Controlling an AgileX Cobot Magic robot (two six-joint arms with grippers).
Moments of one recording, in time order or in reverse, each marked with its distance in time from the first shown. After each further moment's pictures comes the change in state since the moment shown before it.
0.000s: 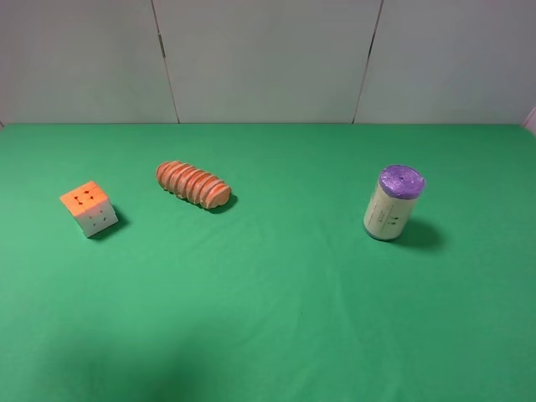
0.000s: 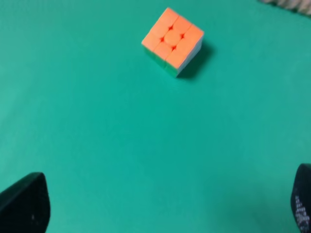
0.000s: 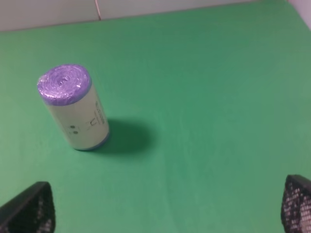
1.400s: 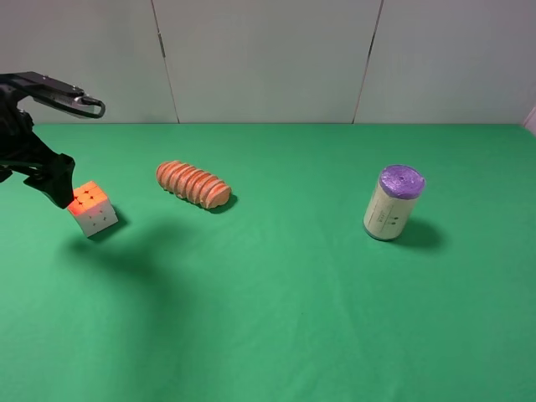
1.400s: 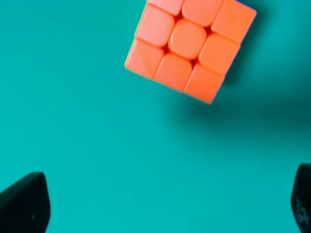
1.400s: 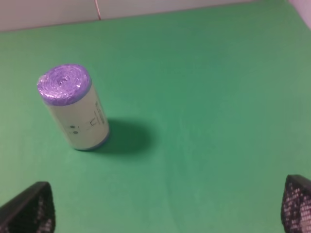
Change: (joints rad) left arm 0.024 0.695 -0.002 0.040 -0.312 0.248; right arm 0.000 0.000 0.000 0.000 0.000 0.000
